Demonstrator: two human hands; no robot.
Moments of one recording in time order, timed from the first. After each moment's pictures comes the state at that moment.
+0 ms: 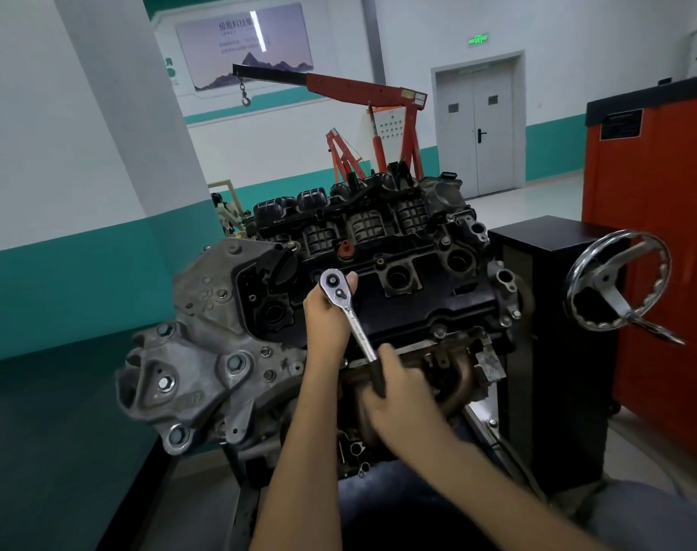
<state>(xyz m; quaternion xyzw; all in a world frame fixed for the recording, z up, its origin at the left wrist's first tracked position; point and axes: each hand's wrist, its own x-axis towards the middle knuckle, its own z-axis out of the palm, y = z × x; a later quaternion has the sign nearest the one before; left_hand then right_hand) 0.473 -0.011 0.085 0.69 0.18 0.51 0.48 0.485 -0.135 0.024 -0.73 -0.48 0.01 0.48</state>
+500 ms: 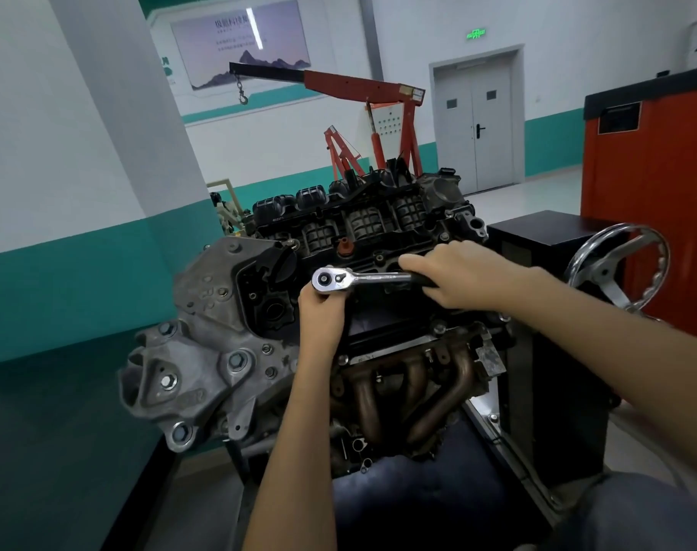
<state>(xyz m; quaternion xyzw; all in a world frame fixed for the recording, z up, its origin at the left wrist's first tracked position) 0.464 -0.002 0.084 0.69 0.18 0.50 0.48 0.605 -0.152 0.136 -0.74 -0.63 -0.23 0.07</state>
